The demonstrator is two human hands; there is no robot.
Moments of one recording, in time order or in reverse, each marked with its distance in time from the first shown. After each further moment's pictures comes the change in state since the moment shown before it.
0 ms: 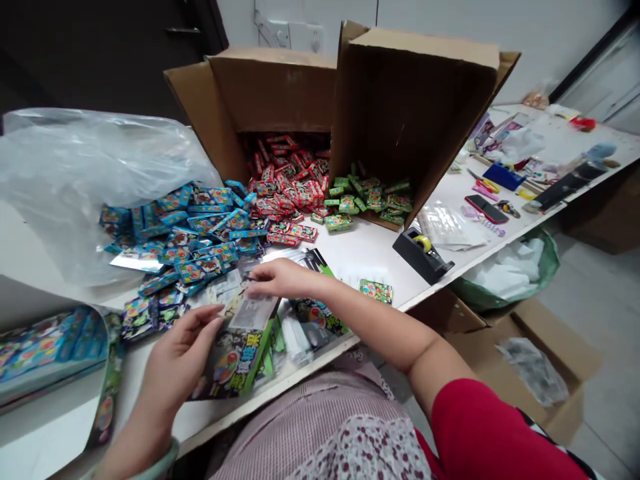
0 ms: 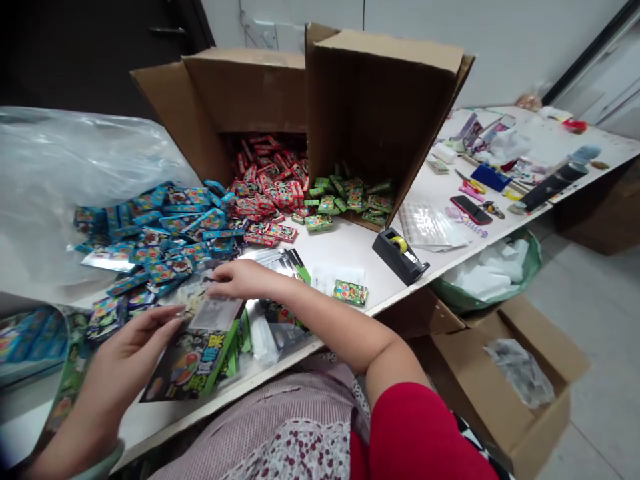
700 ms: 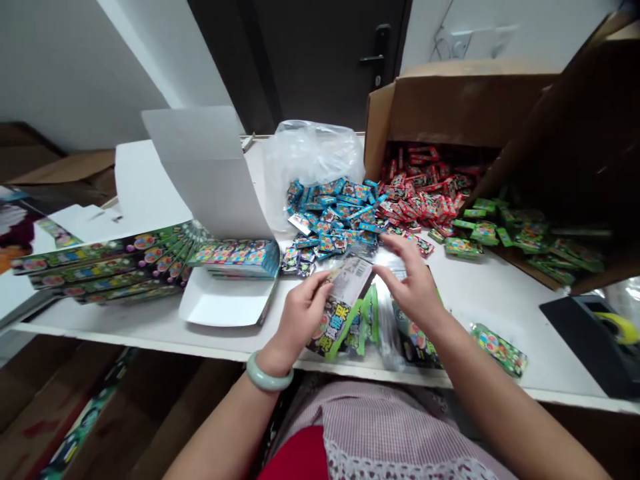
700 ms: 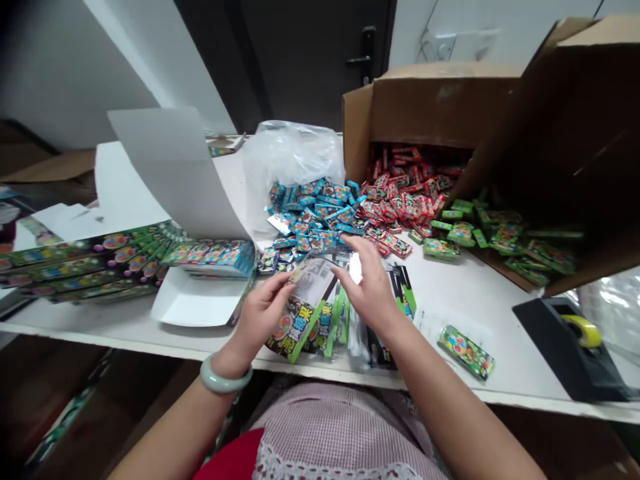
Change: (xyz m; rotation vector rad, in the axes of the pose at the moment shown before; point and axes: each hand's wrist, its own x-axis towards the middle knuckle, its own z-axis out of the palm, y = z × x) left_hand -0.029 0.000 -0.018 -0.023 0.202 0.277; right_hand -0.014 -0.015 0.039 0.126 0.472 -0.171
